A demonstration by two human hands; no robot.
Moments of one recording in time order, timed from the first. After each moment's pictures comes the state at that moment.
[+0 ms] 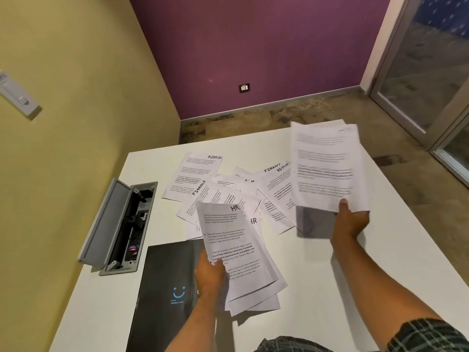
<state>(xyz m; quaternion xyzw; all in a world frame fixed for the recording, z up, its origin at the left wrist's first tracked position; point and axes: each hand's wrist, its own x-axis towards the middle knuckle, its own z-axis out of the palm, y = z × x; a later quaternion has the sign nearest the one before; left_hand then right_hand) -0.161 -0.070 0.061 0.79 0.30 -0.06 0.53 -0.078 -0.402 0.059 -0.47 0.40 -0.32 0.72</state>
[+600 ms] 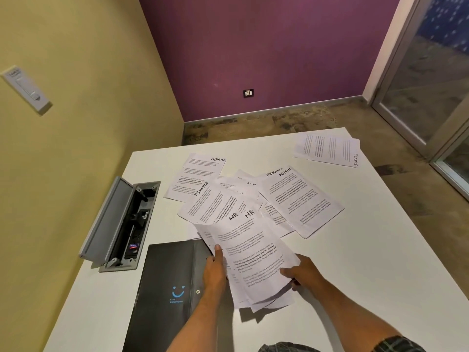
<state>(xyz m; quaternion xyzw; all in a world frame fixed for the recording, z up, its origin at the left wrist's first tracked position) -0.153 -0.071 0.032 0.70 0.34 -0.16 0.61 -0.170 -0.325 0.015 -0.69 0.26 0.25 0.62</state>
